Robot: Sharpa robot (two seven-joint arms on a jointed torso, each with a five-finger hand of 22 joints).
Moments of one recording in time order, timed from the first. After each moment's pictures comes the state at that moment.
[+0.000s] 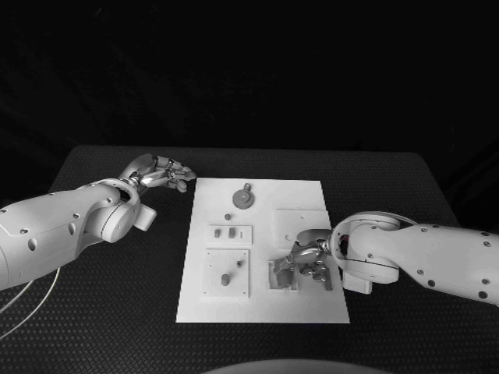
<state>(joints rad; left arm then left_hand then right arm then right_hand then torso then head) 1.22 -0.78 -0.12 1.20 -0.44 -0.28 0.22 1.02 -0.10 0.46 -0.26 0.06 0.85 0.19 0.23 0.53 1.07 0.16 0.07 0.25 0.89 0.11 0.59 0.49 0.05 1.00 0.01 0.07 0.94 1.17 -0.82 -0.18 1.65 -0.95 0.07 -0.50 0.61 -0.05 0.62 -0.19 0.07 1.04 0.08 0.26 0.68 1.20 -0.03 0.99 1.22 1.29 -0.14 1.43 0.90 0.23 1.23 -0.04 0.78 1.31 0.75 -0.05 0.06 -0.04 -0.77</state>
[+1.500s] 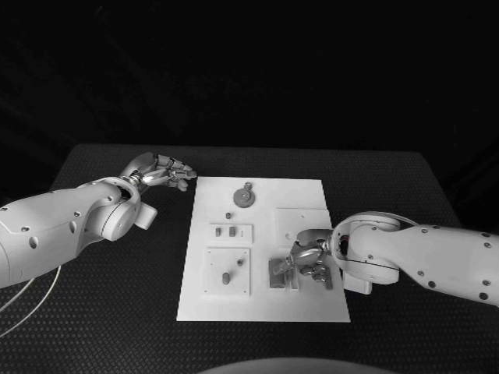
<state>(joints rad) 1.22 -0.78 -0.12 1.20 -0.44 -0.28 0.22 1.02 -0.10 0.46 -0.26 0.05 0.85 0.19 0.23 0.53 1.07 0.16 0.07 0.25 0.89 0.11 0.58 0.49 0.05 1.00 0.01 0.07 0.94 1.16 -0.82 -0.18 1.65 -0.97 0.06 -0.50 0.65 -0.18 0.67 -0.10 0.07 1.03 0.08 0.25 0.69 1.19 -0.03 0.98 1.23 1.29 -0.13 1.42 0.90 0.23 1.24 -0.05 0.77 1.31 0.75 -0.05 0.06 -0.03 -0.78</state>
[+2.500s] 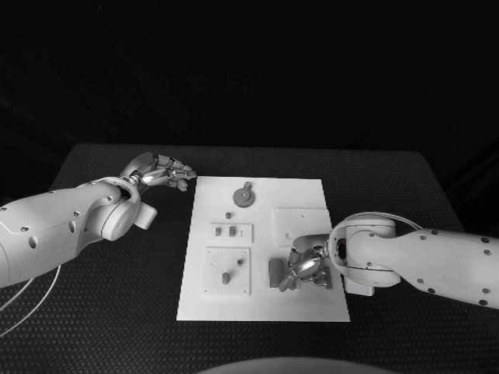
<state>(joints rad) 1.22 -0.78 -0.12 1.20 -0.44 -0.27 0.22 1.02 -0.10 0.46 -0.26 0.05 0.85 0.19 0.24 0.53 1.07 0.16 0.07 0.25 0.89 0.11 0.58 0.49 0.05 1.00 0.01 0.07 0.94 1.16 -0.82 -0.18 1.67 -1.08 0.15 -0.48 0.76 -0.17 0.64 -0.16 0.07 1.04 0.08 0.25 0.71 1.20 -0.03 0.98 1.23 1.30 -0.13 1.42 0.90 0.23 1.24 -0.05 0.77 1.31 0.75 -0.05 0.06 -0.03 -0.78</state>
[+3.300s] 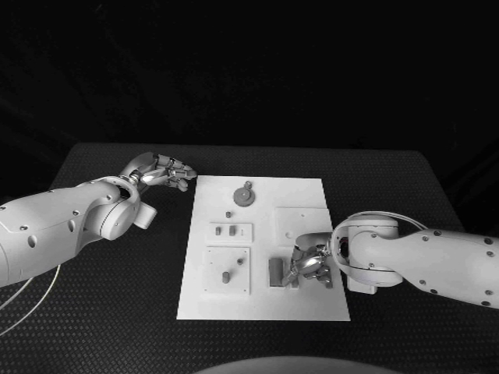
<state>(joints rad) 1.22 -0.78 -0.12 1.20 -0.44 -0.26 0.22 1.02 -0.11 0.46 -0.26 0.05 0.85 0.19 0.24 0.53 1.07 0.16 0.07 0.24 0.89 0.11 0.58 0.50 0.05 1.00 0.01 0.07 0.94 1.16 -0.83 -0.18 1.67 -1.12 0.14 -0.49 0.74 -0.09 0.60 -0.18 0.07 1.05 0.08 0.24 0.70 1.20 -0.03 0.98 1.23 1.29 -0.14 1.42 0.91 0.23 1.24 -0.05 0.77 1.31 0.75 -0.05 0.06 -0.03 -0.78</state>
